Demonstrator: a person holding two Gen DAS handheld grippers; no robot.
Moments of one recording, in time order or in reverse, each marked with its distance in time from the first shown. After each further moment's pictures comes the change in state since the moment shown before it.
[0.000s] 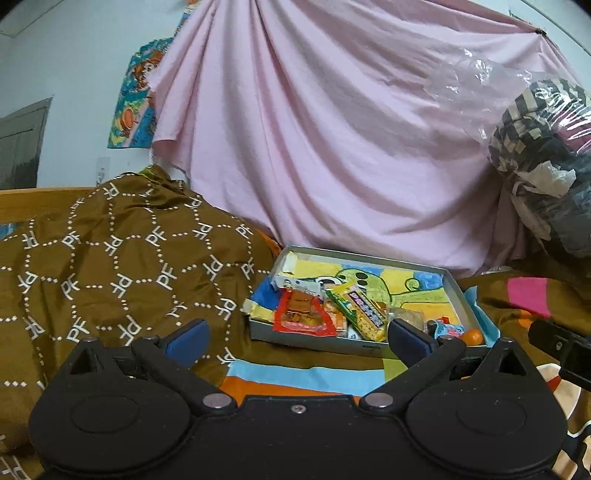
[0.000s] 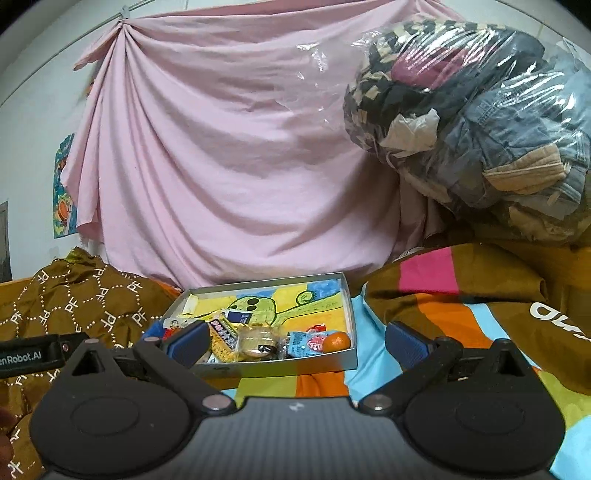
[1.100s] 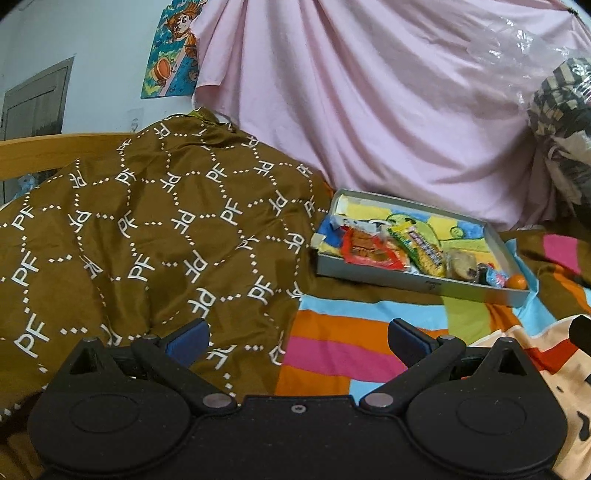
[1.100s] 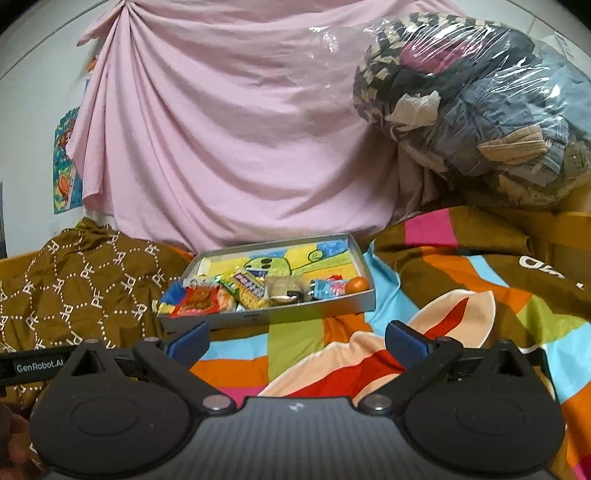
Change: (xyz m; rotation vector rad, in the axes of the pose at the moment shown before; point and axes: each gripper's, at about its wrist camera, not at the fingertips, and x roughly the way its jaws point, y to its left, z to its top) left arm -0.006 0.071 -0.029 -0.008 0.163 0.066; right arm -0.038 0.059 -0.037 0.014 0.086 -0.061
